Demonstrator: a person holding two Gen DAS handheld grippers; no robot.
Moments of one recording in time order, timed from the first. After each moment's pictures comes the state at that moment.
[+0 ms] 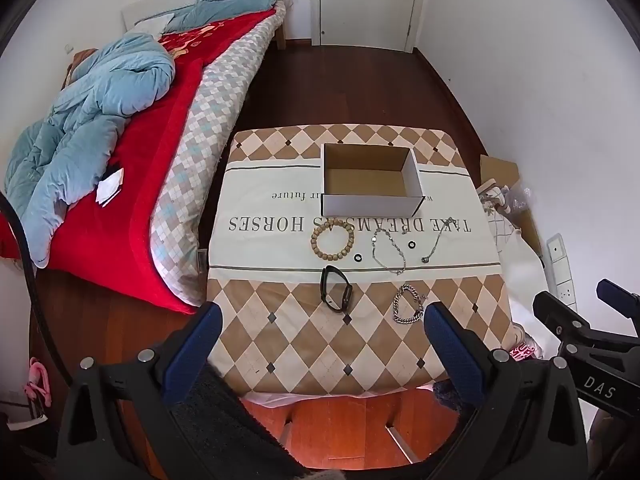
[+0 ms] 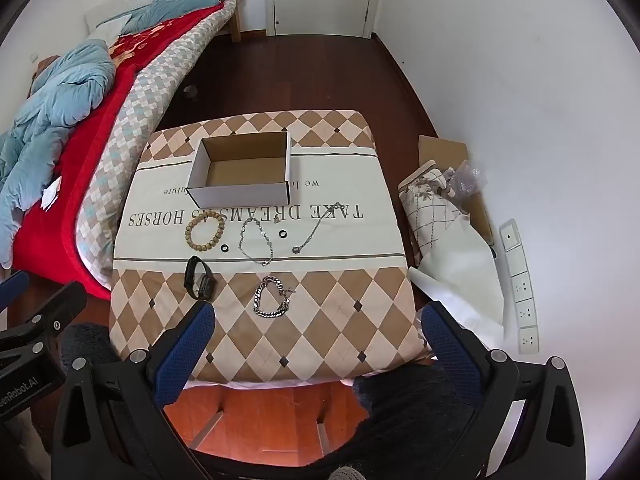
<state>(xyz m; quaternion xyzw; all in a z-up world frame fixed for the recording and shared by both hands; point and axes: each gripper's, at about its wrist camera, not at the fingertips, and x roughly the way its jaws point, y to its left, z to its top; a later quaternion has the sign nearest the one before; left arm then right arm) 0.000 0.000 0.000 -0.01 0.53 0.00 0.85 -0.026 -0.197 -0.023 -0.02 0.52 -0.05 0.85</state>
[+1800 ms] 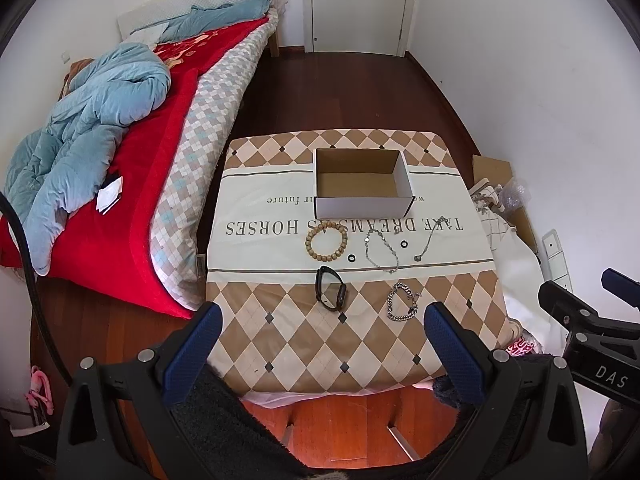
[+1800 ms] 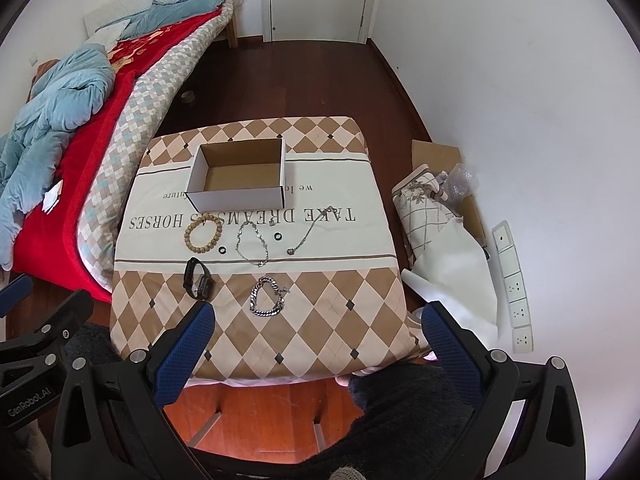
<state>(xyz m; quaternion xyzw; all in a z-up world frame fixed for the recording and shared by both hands) -0.008 -0.012 0.011 0.00 0.52 -0.01 0.85 -0.041 -0.205 -0.003 -0.02 0.51 -0.05 0.86</state>
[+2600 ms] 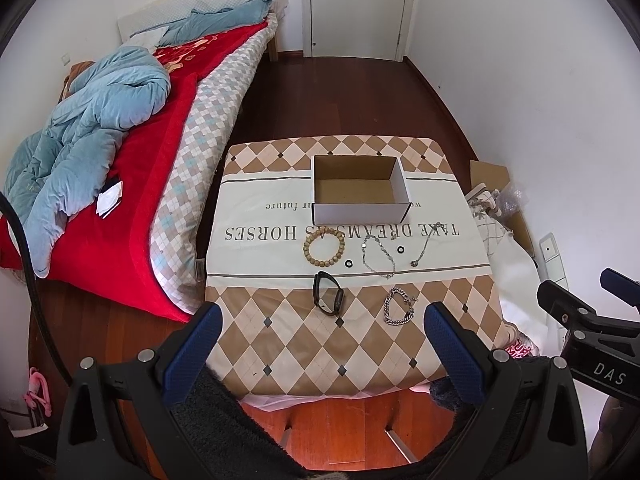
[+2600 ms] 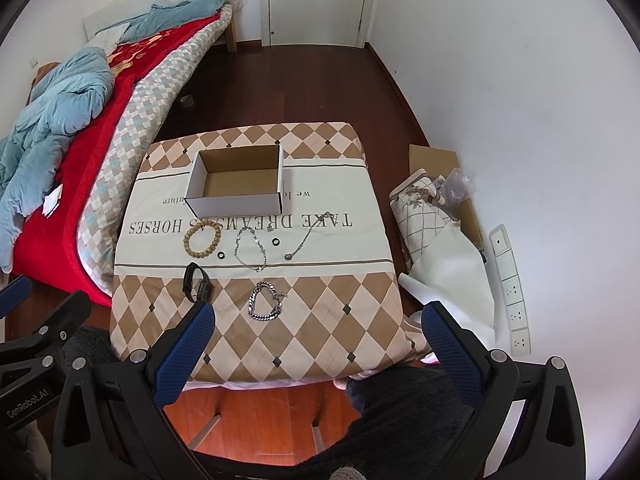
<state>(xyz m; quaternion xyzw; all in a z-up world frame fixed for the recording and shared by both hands) -0.007 -0.014 0.019 0.00 0.51 -0.01 0.86 -0.039 -0.206 0.005 -0.02 0.51 -0.06 0.86</state>
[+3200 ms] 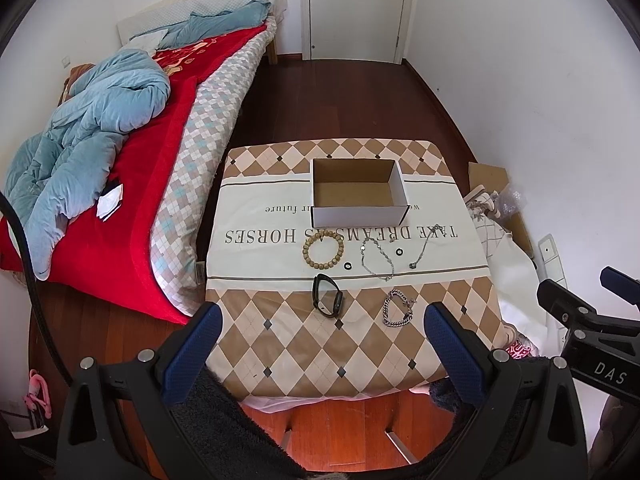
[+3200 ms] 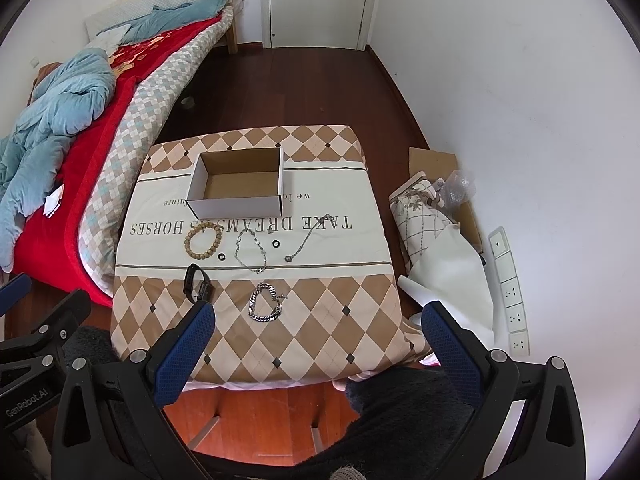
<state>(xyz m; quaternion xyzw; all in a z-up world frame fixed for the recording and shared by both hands) -0.010 -0.014 0.022 0.00 0.51 -0.01 0.86 -0.040 -0.207 0.010 -0.02 0.50 -0.06 0.86</state>
